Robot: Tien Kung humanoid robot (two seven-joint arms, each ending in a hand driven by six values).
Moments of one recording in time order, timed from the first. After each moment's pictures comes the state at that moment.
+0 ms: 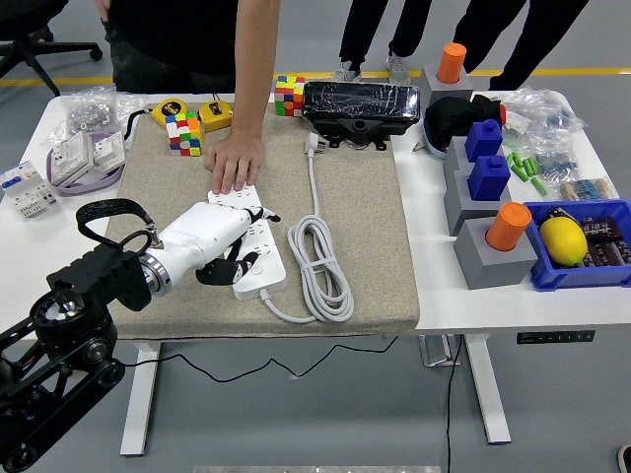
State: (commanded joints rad) left arm -0.29 0.36 -0.95 -1.71 2.16 -0.22 0.27; right arm 0.13 -0.07 2.01 0.18 -1.22 -0.14 -0.16
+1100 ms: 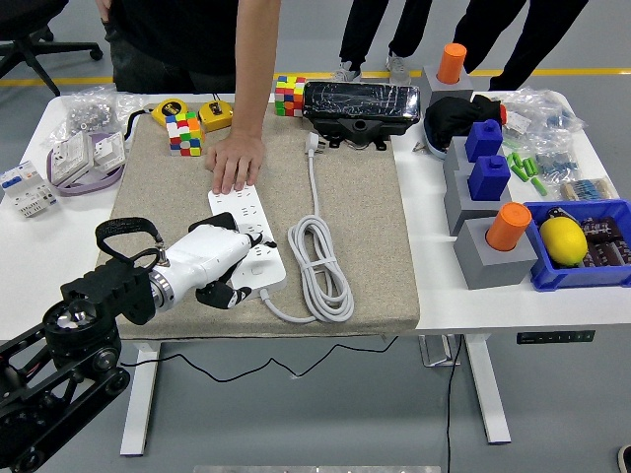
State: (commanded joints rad) left arm -0.29 0.36 -0.90 -1.62 2.21 -0.26 0.25; right arm 0.13 -0.06 2.01 0.18 -1.23 -0.14 -0.16
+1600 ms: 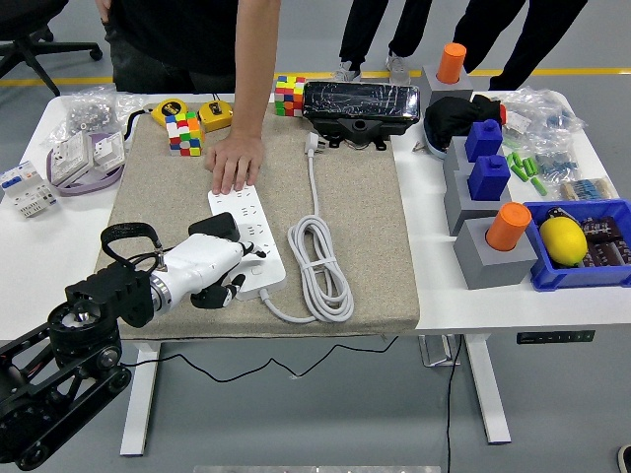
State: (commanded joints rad) left arm -0.30 0.36 -0.89 -1.55 2.21 -0.26 0.24; right arm 0.13 -0.06 2.01 0.18 -1.22 -0.14 -0.16
